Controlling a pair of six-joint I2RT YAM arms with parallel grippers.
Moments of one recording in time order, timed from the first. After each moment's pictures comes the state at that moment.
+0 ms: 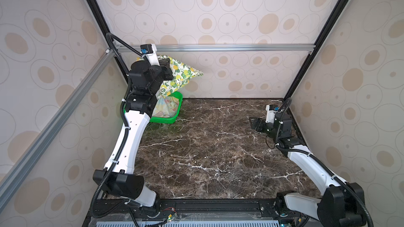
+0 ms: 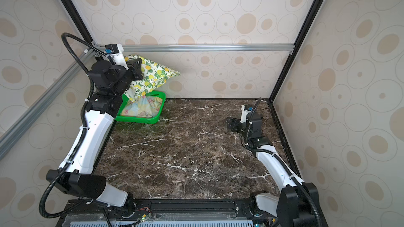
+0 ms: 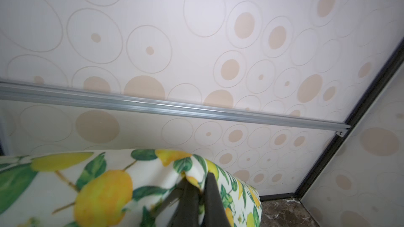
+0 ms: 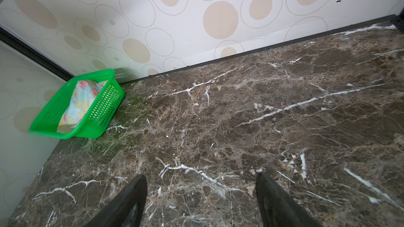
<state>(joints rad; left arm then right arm) -0.19 1.48 1.76 -0.19 0.10 -0.28 0.16 1.17 0.81 -0.05 -0.16 0.36</state>
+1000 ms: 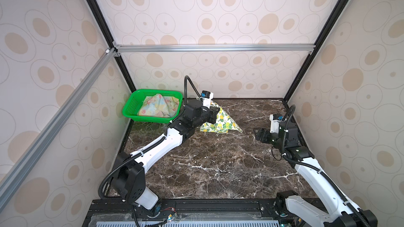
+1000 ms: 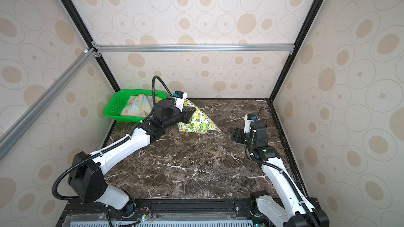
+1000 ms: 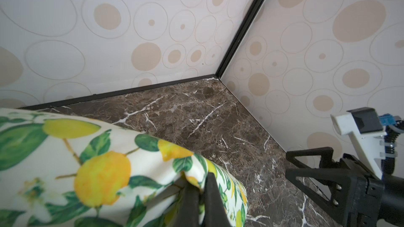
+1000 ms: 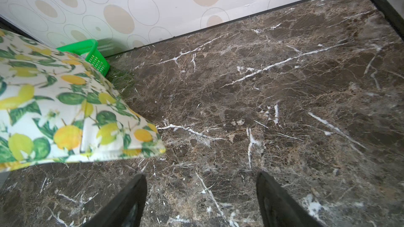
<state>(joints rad) -0.63 1.54 1.24 0.03 0.18 -0.35 0.16 0.98 0.74 -0.31 -0.12 0.33</state>
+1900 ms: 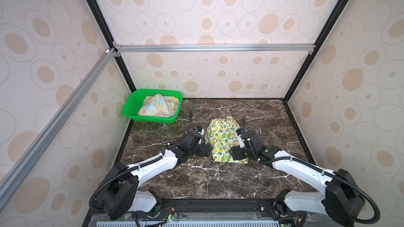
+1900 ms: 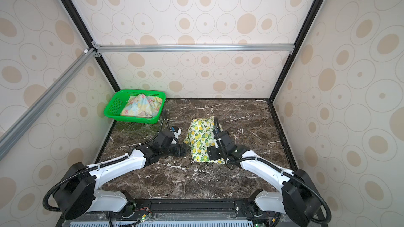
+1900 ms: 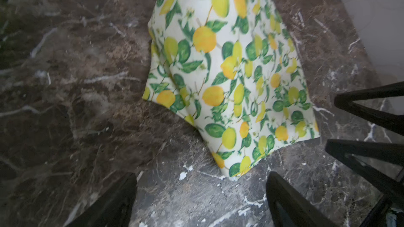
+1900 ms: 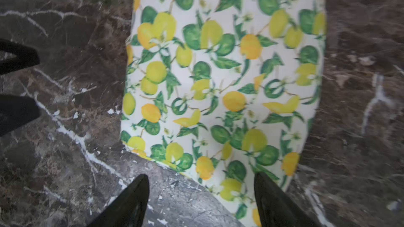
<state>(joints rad) -0.70 1.35 0.73 -0.20 0.01 -0.50 0.70 1.29 0.75 -0.37 0.05 0.33</state>
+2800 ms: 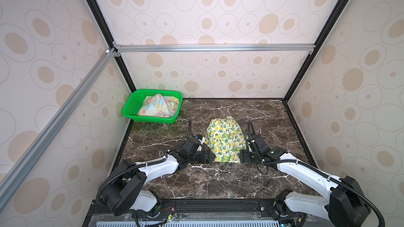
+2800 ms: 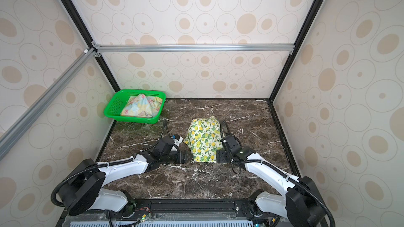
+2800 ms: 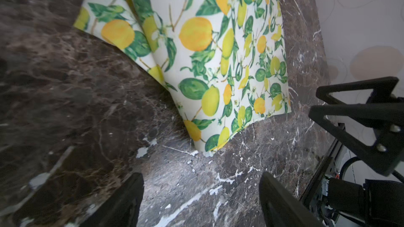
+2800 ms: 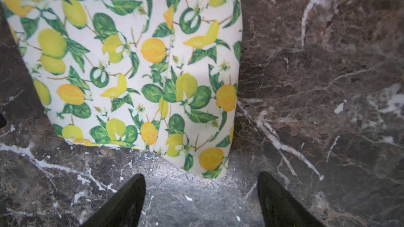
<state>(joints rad) -0.72 1.43 0.61 0.04 0.26 -0.67 0.53 1.17 0.66 -0.56 0.07 0.52</state>
